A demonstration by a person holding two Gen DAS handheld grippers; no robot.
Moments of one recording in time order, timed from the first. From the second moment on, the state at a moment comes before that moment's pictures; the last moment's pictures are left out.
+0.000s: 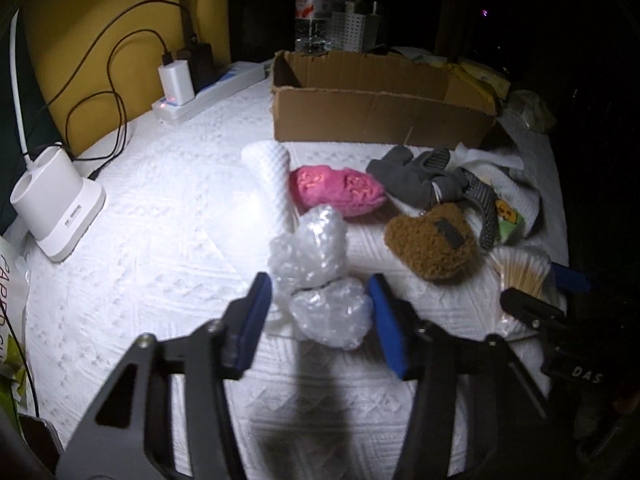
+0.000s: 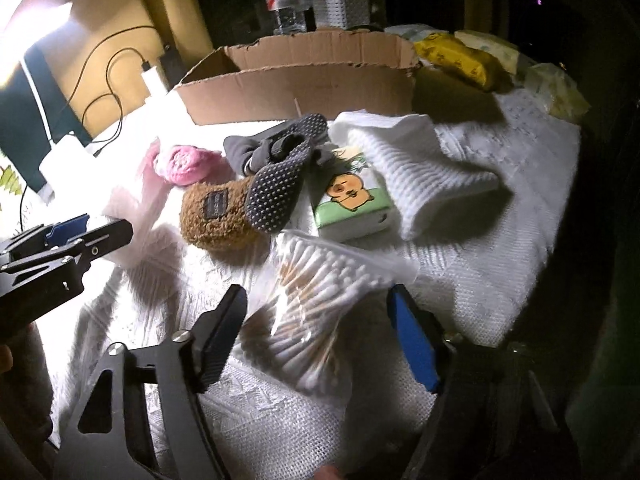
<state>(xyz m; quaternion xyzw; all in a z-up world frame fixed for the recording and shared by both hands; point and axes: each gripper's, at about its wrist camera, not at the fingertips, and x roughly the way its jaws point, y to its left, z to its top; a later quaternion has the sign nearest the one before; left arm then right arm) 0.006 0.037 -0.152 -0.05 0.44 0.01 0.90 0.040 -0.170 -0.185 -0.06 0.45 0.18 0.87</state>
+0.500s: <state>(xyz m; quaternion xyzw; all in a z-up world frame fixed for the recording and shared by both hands) -0.013 0.029 -0.123 -0.06 0.41 0.00 0.91 0.030 -0.178 -0.167 -0.08 0.42 0.21 0.88</state>
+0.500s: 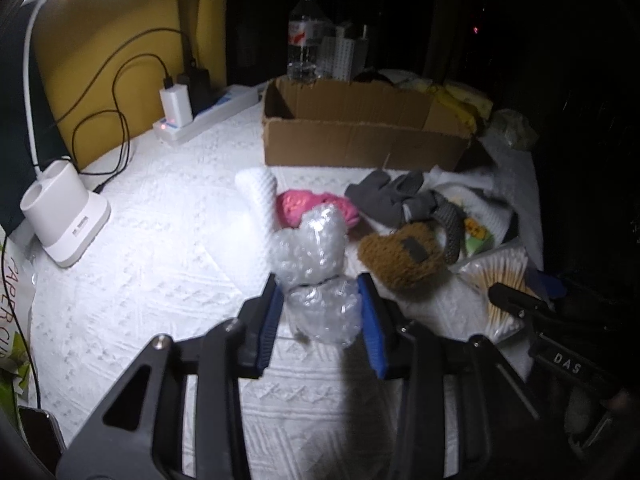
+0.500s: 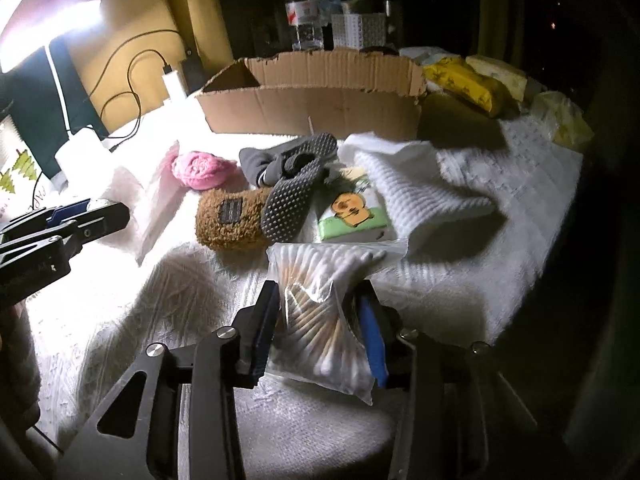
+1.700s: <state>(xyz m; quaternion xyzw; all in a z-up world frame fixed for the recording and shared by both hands) 0.059 -0.027 -0.067 -0.05 0.37 -0.06 0.92 0.094 -0.217 -0.082 -0.04 0.34 0.25 0.91</state>
